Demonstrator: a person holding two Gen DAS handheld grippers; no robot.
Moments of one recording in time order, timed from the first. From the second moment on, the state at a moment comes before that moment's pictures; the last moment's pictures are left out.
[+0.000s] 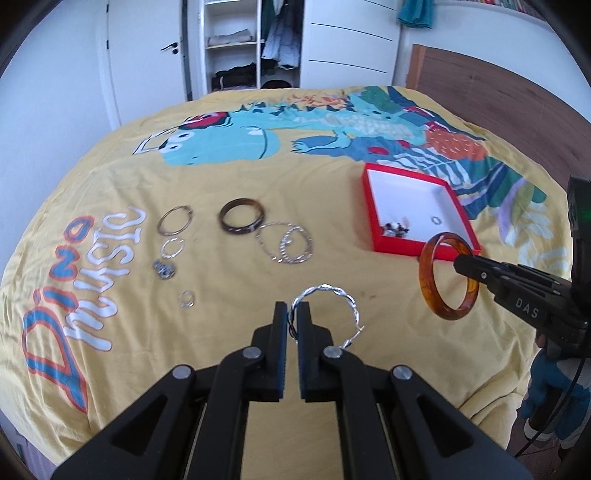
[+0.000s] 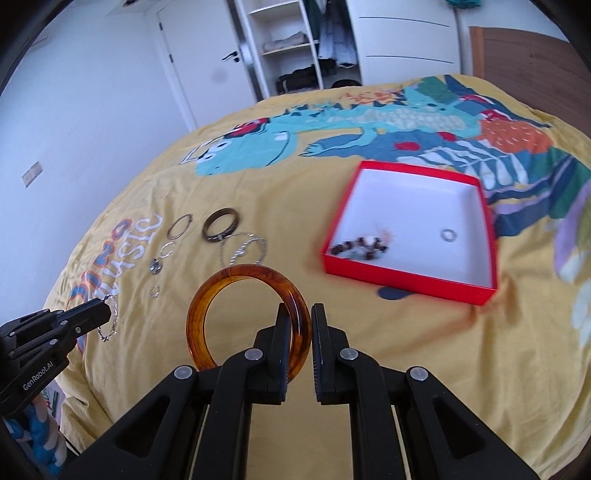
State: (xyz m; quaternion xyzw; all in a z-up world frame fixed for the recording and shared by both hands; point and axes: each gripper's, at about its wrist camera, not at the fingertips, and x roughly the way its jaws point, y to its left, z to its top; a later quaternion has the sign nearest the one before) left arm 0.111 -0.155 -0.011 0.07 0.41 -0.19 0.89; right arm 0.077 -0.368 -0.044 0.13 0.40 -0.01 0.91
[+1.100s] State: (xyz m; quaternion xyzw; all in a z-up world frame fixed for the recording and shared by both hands) left arm 0.230 -0.396 -0.052 0.18 0.37 -0.30 0.86; right arm 0.194 -0.558 -0.085 0.10 0.39 -0.10 0.91
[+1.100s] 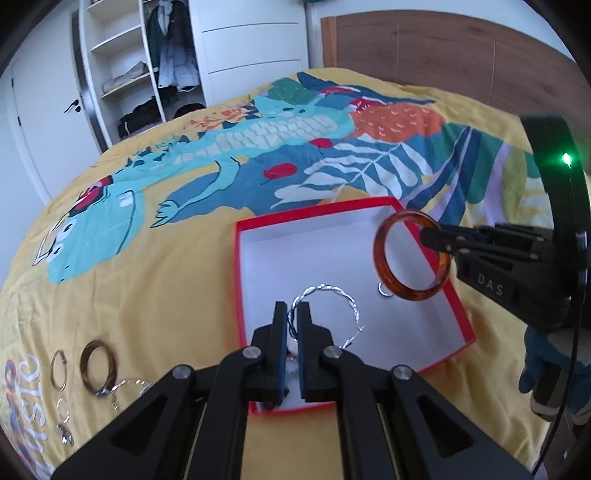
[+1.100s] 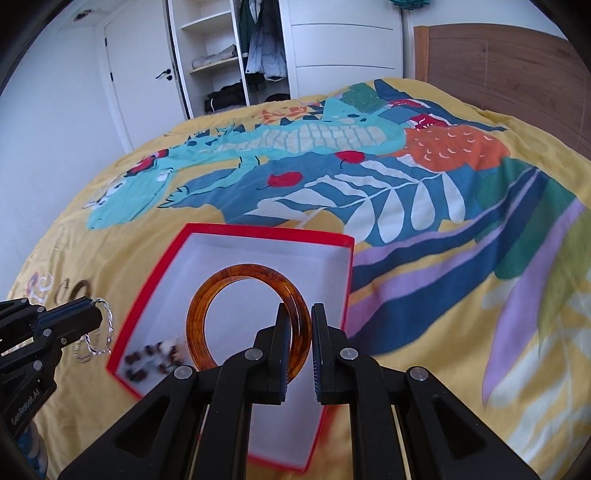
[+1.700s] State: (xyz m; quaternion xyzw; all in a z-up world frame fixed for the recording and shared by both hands) left arm 0.253 -0.404 -0.103 0.19 0.41 -0.29 0.85; right arm 0.236 -0.551 -0.117 0.04 0.43 -0.08 0.90
